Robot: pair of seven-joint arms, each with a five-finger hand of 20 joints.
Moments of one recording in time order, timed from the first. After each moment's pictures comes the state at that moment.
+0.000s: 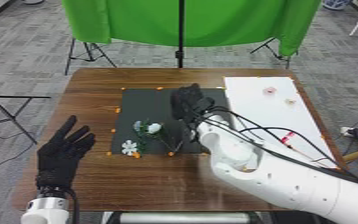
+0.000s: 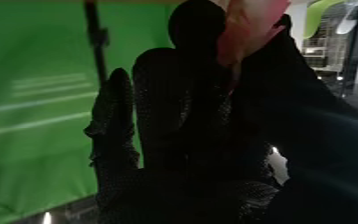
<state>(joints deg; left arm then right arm) 132.2 -61.5 -92.0 -124.4 33.5 16.2 20.7 -51.2 -55.5 17.7 -99.0 -130.9 10.4 31.9</state>
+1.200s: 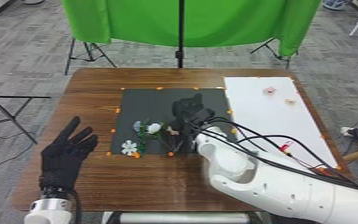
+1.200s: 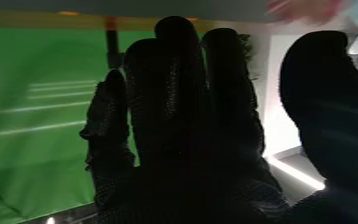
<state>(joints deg) 132.2 -61.1 -90.8 -124.3 33.5 16.1 21.3 -51.3 -54.9 14.3 -98.7 -132.4 9.9 37.4</state>
